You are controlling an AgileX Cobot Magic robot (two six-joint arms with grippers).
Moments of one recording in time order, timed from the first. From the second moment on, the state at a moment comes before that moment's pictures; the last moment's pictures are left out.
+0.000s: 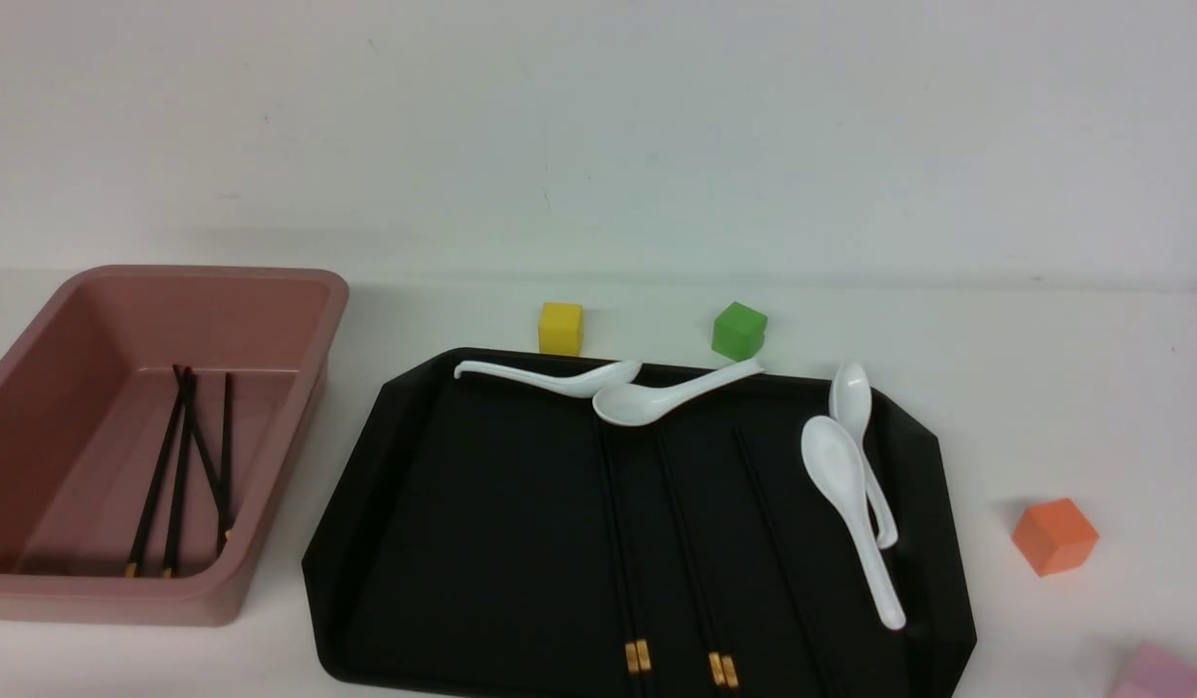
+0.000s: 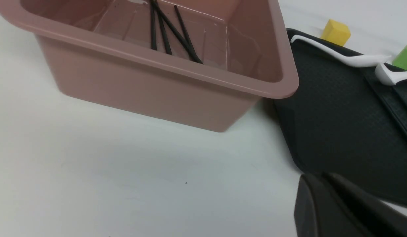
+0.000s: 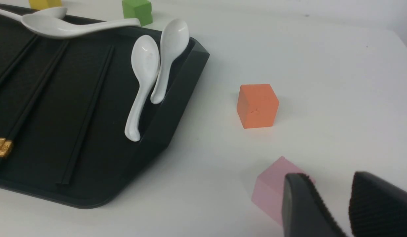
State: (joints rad) right arm 0.04 -0.01 0.02 0.05 0.37 -0.07; left arm -0.03 -0.01 0.03 -0.16 0.39 -0.18
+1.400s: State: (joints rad) right arm 0.04 -0.01 0.02 0.05 0.37 -0.07; left arm -0.03 0.21 -0.31 -0.89 0.58 -0.43
